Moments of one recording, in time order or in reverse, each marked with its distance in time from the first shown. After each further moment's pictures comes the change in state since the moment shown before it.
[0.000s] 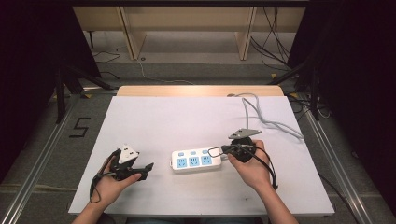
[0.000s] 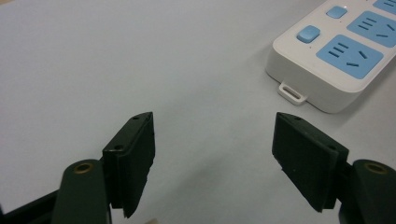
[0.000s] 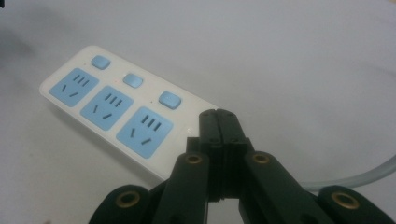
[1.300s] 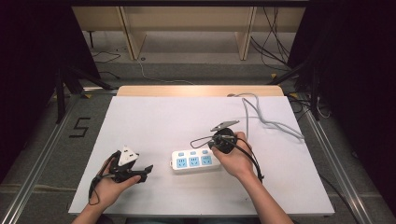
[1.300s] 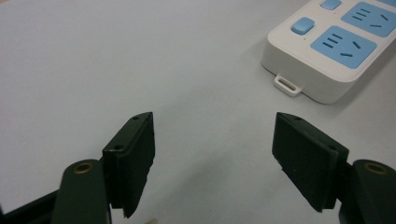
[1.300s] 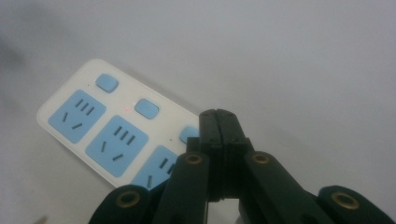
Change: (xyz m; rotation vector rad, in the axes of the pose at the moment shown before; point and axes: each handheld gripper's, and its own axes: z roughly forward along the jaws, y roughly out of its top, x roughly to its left) left arm -0.003 -0.004 -0.005 0.004 -0.006 0.008; right arm 0.019 0.036 0.040 0.104 0.021 -0.008
